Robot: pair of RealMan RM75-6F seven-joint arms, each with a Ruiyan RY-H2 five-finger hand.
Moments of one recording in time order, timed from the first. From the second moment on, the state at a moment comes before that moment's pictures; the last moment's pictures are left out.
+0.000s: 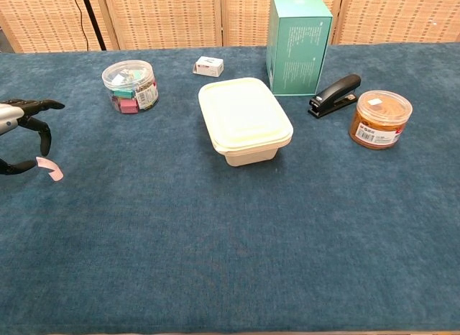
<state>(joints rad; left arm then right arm) -0.49 -1.52 -0.02 -1.01 1.54 1.03 -0.12 0.07 -1.09 0.08 -1.60 -1.52 1.51 0.13</state>
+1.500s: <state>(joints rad) -0.53 -1.42 -0.04 -1.21 1.50 1.05 0.05 0.07 -1.08 0.08 -1.60 -1.50 1.49 0.16</state>
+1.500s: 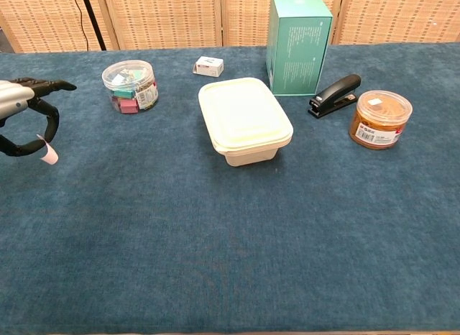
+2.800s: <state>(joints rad) -1.16 -1.56 -0.29 -1.53 0.55 0.88 1.07 0.14 -1.11 0.15 -1.53 -1.32 1.35 0.13</state>
